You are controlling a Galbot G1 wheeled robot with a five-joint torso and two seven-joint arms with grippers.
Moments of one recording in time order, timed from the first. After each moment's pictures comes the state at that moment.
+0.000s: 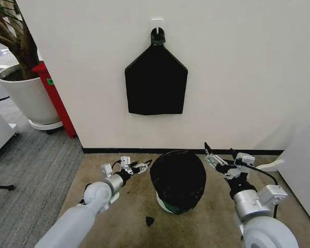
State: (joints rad) left arm 0.99 -1.05 -0.06 -1.55 -1.03 0.25 0.19; right arm -1.59 1.18 0.45 2.39 0.62 -0.17 0.33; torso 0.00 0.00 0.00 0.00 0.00
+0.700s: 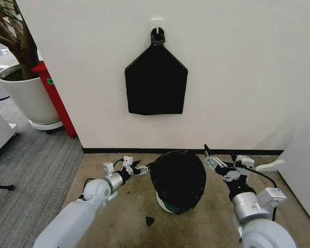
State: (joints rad) left arm 0.92 -1.06 -0.05 -1.45 -0.88 0.24 0.34; right arm -1.60 1.21 0.45 2.40 0.62 -0.16 0.33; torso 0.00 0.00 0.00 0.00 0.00
